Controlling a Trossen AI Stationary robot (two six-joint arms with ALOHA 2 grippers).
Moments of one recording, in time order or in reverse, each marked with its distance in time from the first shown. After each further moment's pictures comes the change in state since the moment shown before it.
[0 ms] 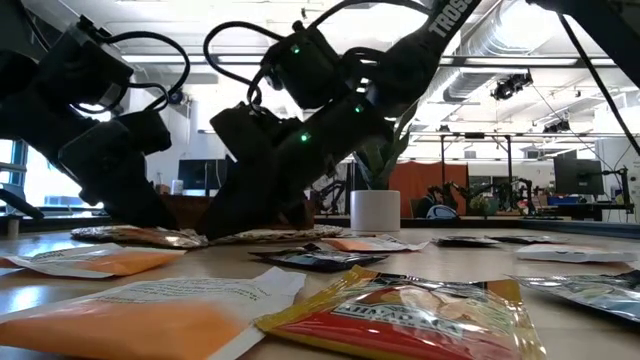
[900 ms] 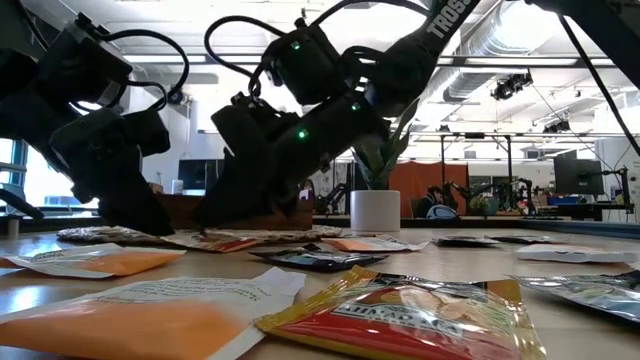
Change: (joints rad) left arm 0.000 0.001 -0.001 0.005 0.082 -0.073; right arm -0.011 -0.004 0.006 0.044 -0.007 -0.122
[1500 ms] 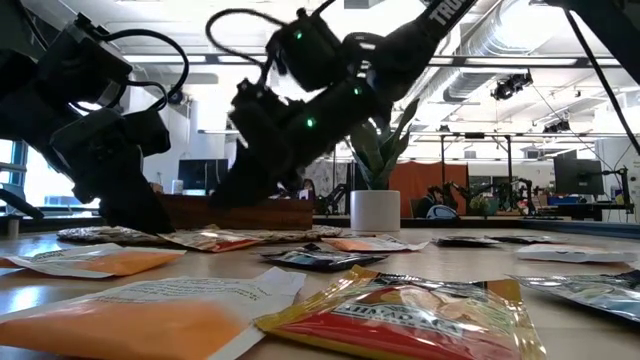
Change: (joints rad) left arm 0.000 0.002 -0.002 0.034 -0.005 0.001; right arm -0.016 -0.057 0.001 -0.104 0.020 -0.176
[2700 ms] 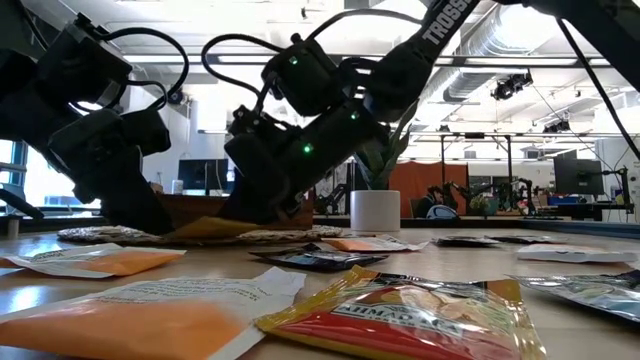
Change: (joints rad) left arm 0.000 0.000 0.001 0.003 -0.015 0.030; right arm -0.010 0.071 0.001 0.039 -0.012 0.023
